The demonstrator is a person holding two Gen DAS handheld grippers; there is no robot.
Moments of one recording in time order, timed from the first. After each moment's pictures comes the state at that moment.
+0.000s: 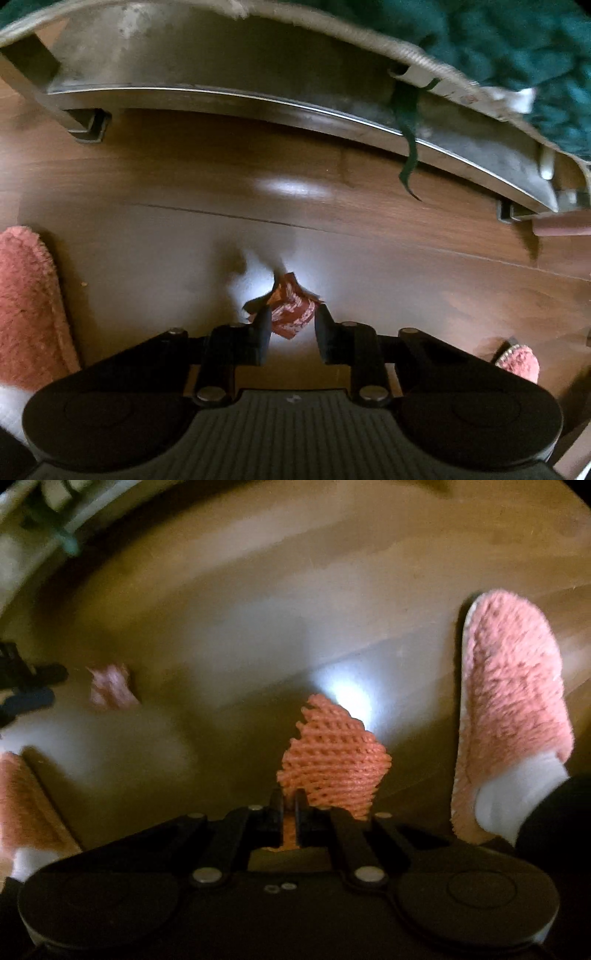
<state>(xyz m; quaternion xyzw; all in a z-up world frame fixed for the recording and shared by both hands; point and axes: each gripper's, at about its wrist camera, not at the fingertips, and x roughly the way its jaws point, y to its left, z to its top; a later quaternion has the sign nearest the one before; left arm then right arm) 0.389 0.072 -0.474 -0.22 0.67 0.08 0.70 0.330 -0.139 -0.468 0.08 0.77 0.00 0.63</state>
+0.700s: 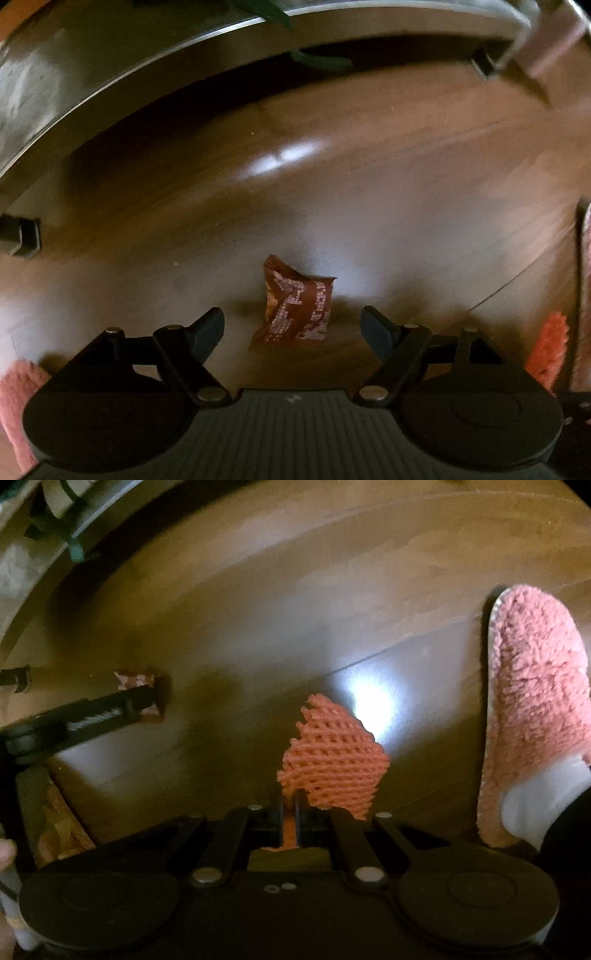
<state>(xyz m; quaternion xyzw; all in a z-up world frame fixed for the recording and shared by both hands) 0.381 -0.005 -0.549 0.04 0.67 -0.03 0.74 0.341 -0.148 -0.480 0.11 0.78 0.02 0.62</state>
